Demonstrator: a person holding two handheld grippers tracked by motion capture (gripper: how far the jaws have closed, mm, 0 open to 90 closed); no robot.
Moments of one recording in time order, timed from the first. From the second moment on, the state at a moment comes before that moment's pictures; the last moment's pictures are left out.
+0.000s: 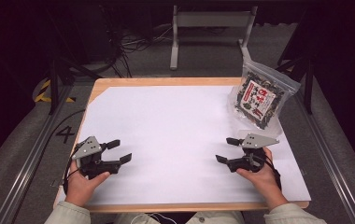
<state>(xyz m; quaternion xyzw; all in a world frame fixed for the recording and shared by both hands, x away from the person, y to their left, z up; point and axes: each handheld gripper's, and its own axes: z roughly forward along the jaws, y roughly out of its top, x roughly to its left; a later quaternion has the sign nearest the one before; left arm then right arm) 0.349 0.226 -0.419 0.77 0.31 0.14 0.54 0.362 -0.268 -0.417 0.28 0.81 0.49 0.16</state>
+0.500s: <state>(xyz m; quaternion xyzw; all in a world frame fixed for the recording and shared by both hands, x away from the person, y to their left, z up) 0.355 0.223 -0.436 0.78 0.33 0.13 0.51 0.370 -0.263 -0.442 0.31 0.83 0.44 0.15</state>
